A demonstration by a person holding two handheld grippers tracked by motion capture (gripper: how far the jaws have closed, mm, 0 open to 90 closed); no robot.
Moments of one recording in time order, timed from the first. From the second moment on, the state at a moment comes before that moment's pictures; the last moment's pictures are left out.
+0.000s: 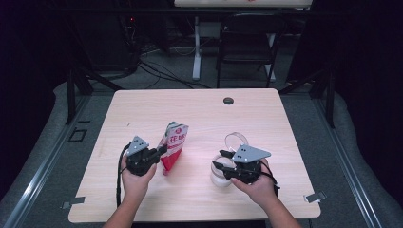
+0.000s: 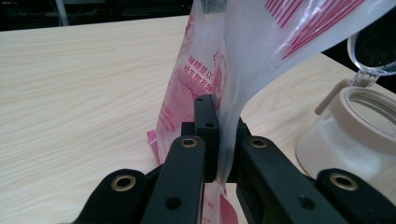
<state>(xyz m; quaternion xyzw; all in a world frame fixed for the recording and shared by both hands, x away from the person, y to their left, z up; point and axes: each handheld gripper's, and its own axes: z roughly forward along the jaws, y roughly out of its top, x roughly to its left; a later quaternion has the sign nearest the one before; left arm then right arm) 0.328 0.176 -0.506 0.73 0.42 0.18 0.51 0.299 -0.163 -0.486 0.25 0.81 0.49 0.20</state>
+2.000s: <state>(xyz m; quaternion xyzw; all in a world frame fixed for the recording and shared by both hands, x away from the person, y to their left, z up) 0.340 0.273 -0.509 0.65 0.55 0.26 0.46 0.301 -0.164 -0.487 0.25 0.81 0.49 0.20</state>
